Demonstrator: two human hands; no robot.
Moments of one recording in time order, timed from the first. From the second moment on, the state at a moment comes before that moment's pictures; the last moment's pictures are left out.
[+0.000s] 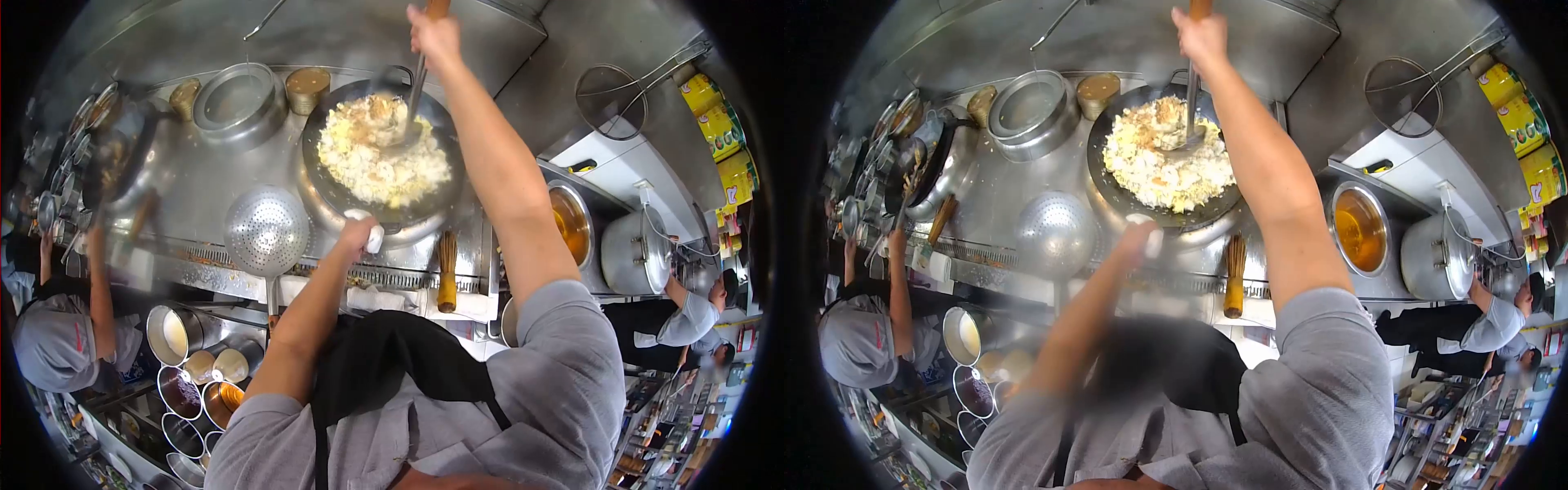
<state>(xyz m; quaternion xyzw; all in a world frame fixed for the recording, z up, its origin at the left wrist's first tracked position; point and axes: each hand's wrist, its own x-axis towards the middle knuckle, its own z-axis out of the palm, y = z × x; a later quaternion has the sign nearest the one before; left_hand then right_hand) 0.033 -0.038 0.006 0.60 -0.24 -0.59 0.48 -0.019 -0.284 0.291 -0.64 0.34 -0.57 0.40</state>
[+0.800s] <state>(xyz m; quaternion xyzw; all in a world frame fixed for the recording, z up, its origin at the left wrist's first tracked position) 0.028 -0.038 -0.002 0.59 -0.22 -0.56 0.54 0.012 -0.163 0.321 -0.78 0.21 -0.46 0.36</state>
